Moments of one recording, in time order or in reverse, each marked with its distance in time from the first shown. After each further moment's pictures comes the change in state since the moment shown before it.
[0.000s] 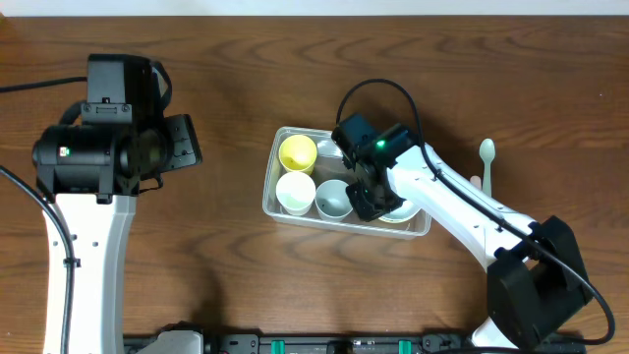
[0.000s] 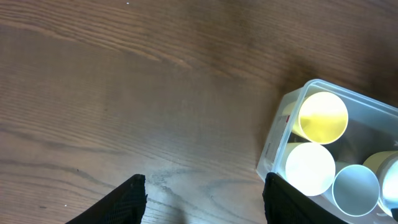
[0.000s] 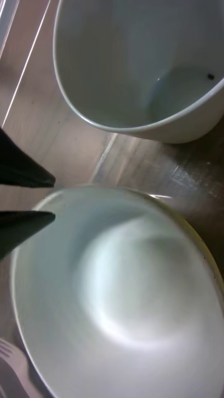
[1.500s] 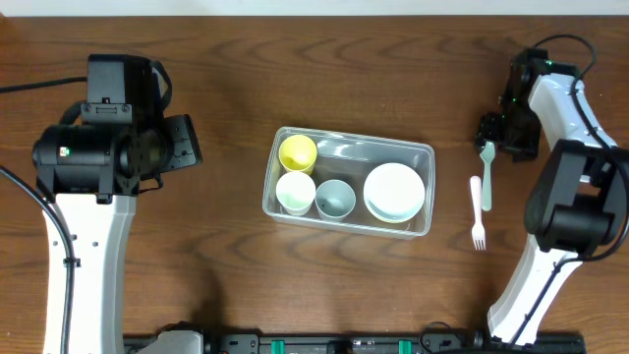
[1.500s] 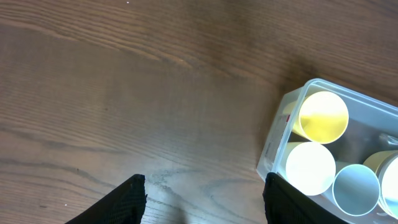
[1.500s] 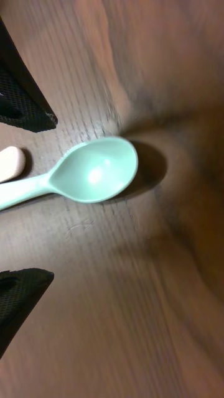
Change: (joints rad) left arm 0.000 0.000 0.000 -0.002 0.000 0.000; right arm -0.805 0.411 0.355 0.000 0.043 -0.058
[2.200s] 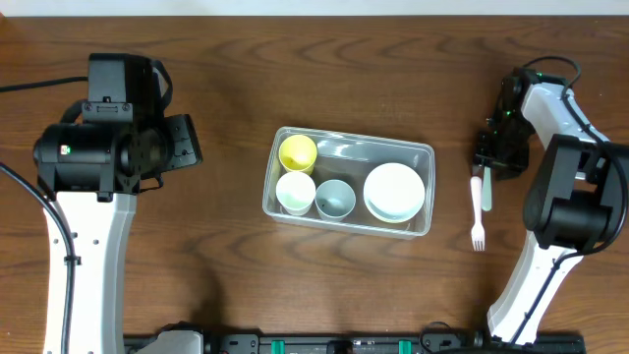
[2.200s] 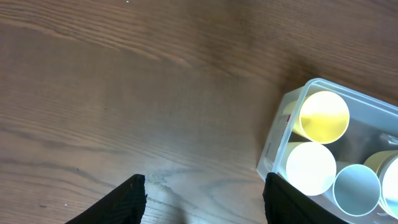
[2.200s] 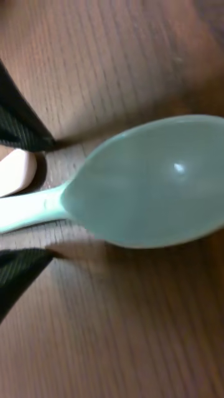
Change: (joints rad) left arm 0.000 0.005 0.000 0.000 0.000 0.000; right arm 0.000 0.023 -0.086 -0.034 -0.076 -0.023
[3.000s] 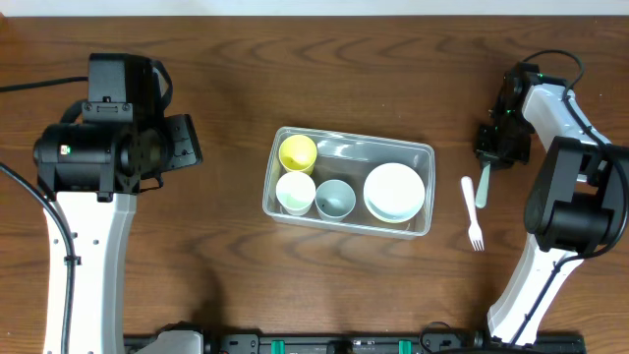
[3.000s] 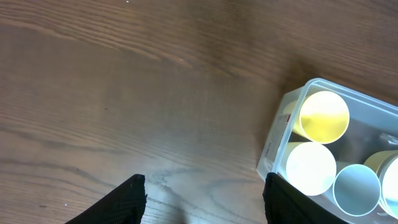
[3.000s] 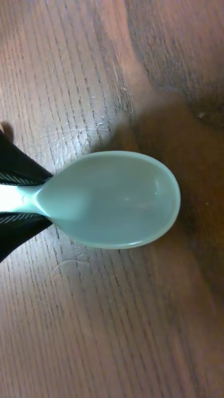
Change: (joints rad) left arm 0.000 0.000 0.000 0.000 0.000 0.000; right arm 0.002 -0.018 -0.013 0.101 0.021 0.002
